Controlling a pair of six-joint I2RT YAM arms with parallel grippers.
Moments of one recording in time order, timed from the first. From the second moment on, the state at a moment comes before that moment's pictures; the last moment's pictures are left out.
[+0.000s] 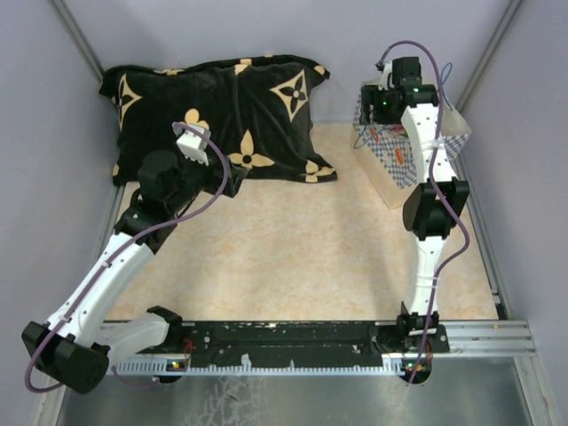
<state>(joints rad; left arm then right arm) -0.43 1.05 1.05 -0.16 0.10 -0.12 0.08 2.22 2.41 -0.97 -0.16 0.01</state>
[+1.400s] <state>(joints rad) -0.43 0.88 0.85 -0.04 0.20 -0.38 0.37 1.82 1.95 -0.89 0.19 -0.05</state>
